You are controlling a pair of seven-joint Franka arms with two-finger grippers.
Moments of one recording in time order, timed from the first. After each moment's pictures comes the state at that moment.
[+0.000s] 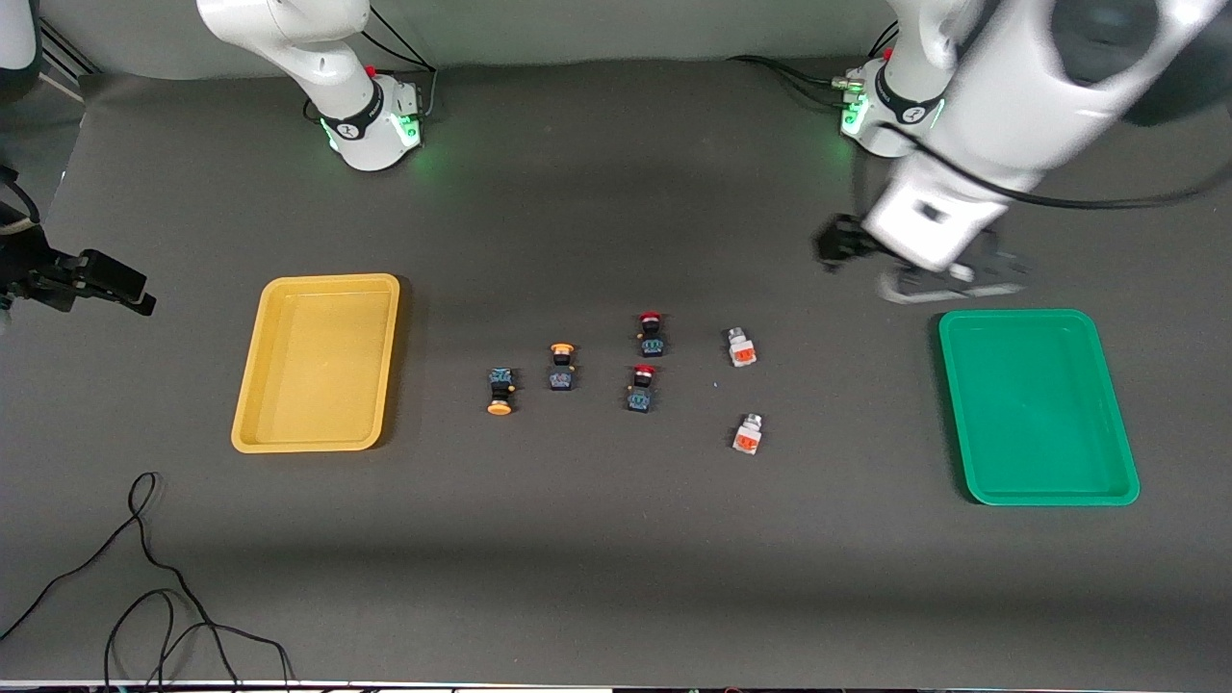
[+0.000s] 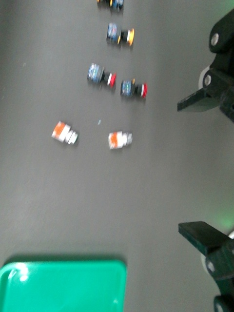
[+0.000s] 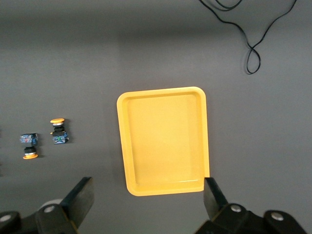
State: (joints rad) left arm -0.37 0.07 -0.14 -1.59 -0.06 1.62 -0.65; right arm 0.05 0.04 -0.09 -1.55 0.00 1.59 0.05
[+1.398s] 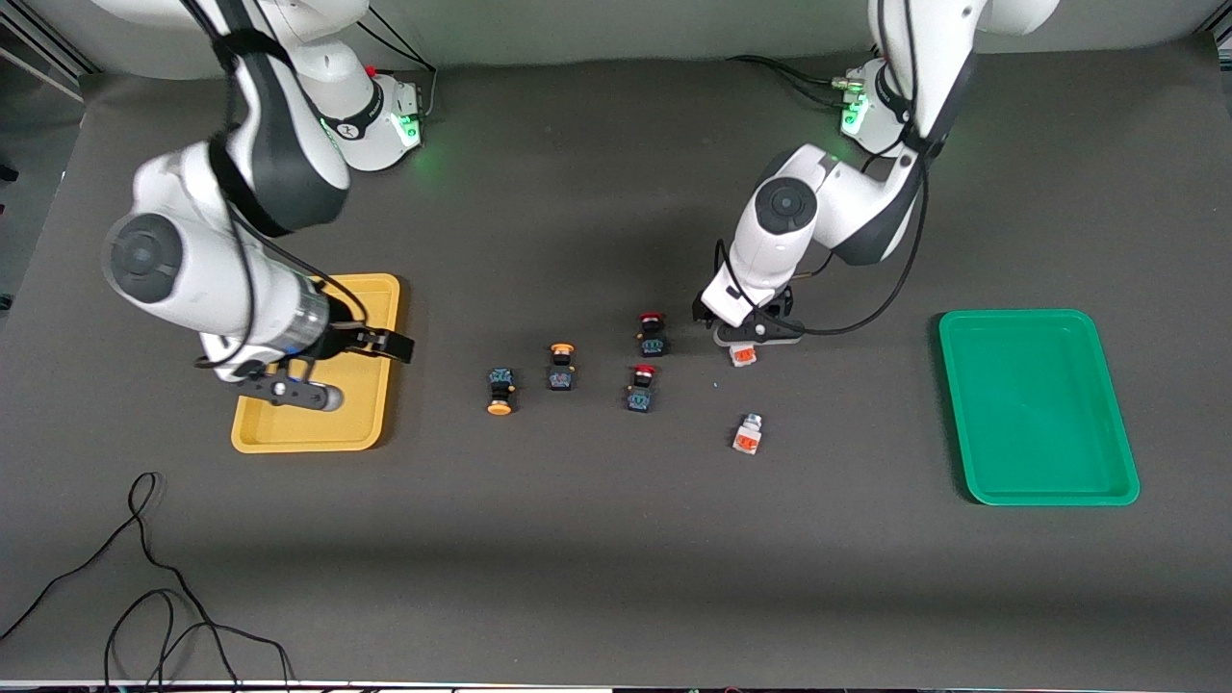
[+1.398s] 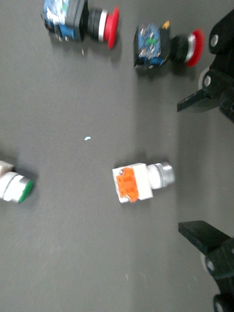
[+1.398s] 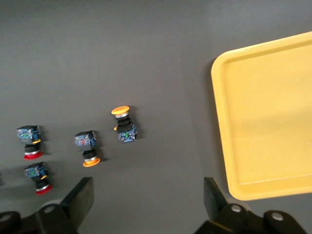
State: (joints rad) left arm -0.52 0.35 -0.12 -2.20 0.01 2.59 -0.70; right arm 0.36 0.22 -0.07 -1.80 0.15 1.92 0.45
